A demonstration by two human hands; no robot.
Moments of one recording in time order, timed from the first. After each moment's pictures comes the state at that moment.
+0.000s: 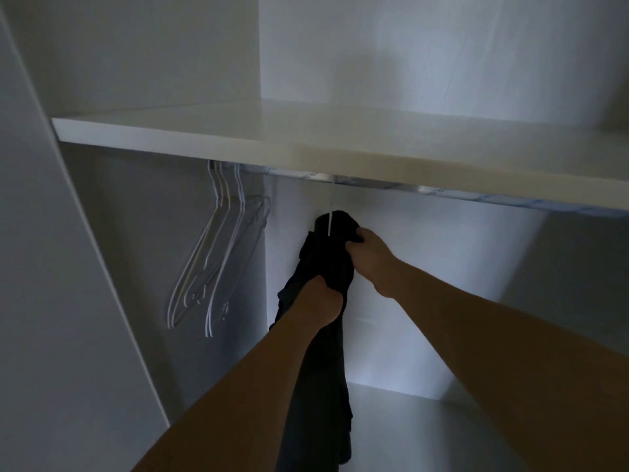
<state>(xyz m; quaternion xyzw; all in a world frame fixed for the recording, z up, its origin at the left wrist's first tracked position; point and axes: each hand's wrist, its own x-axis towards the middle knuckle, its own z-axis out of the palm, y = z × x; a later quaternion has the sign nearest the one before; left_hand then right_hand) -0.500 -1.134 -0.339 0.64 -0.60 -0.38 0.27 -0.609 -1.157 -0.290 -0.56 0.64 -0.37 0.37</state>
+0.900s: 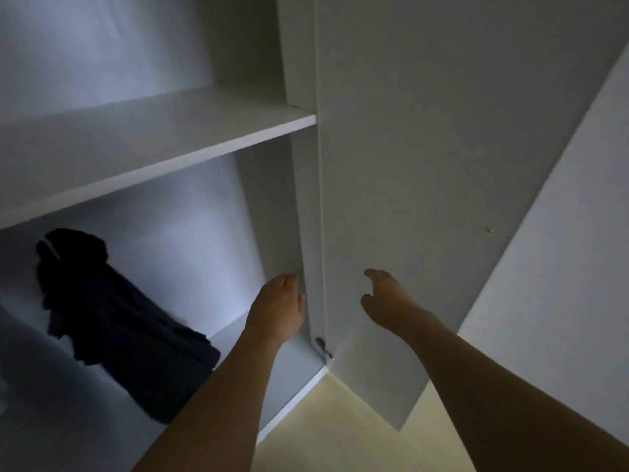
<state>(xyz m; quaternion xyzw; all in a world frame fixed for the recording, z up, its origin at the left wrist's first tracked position) -0.638 -0.835 -0.322 0.20 -0.97 -0.08 0.08 -0.742 -0.653 -0.283 -0.25 0.92 -0.25 0.19</state>
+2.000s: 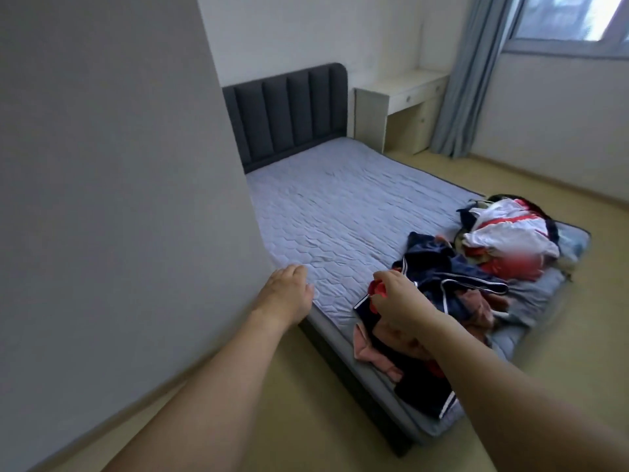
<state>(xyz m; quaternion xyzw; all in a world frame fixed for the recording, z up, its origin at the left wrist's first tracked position) -0.511 0.220 -0.344 -0.53 -0.84 -0.08 -0.04 -0.322 0.335 -0.329 0.41 0.86 -0.30 -0.02</state>
